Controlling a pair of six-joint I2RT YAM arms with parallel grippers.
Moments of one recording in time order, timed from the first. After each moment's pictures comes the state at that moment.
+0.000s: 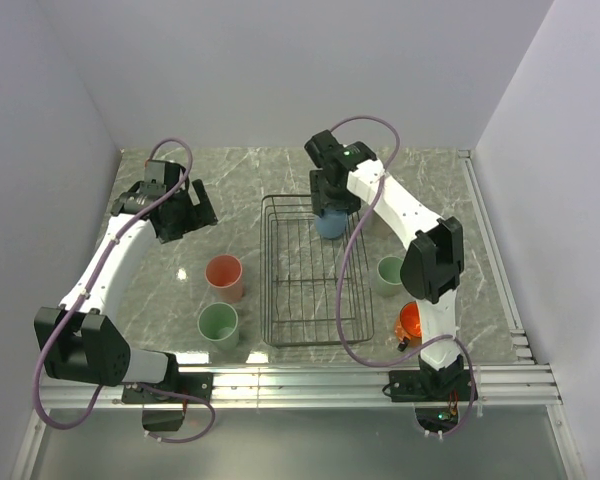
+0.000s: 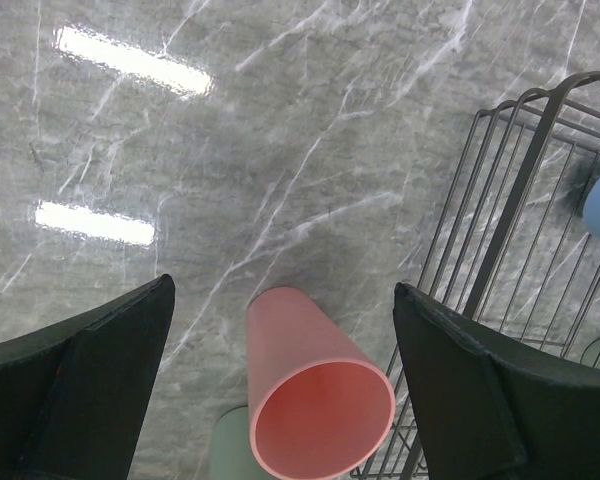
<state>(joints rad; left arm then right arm) -0.14 1.36 1.25 -0.81 -0.03 -0.51 0.56 2.06 2.04 -1.17 0.25 0.45</state>
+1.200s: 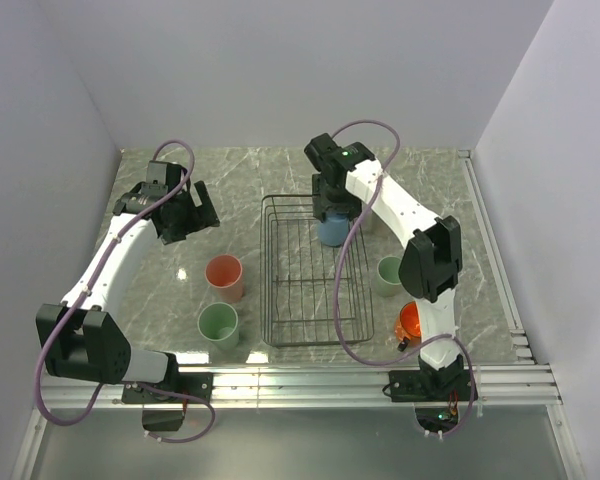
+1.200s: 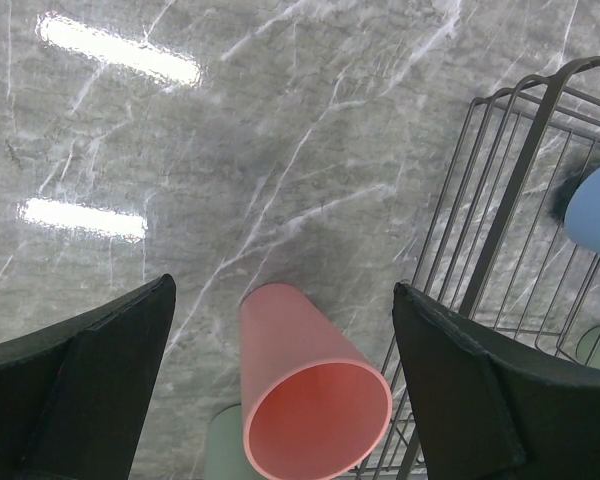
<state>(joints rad) -0.14 1.37 1.23 -0.79 0.00 -0.51 0.57 2.07 2.03 -1.23 0.25 0.51</state>
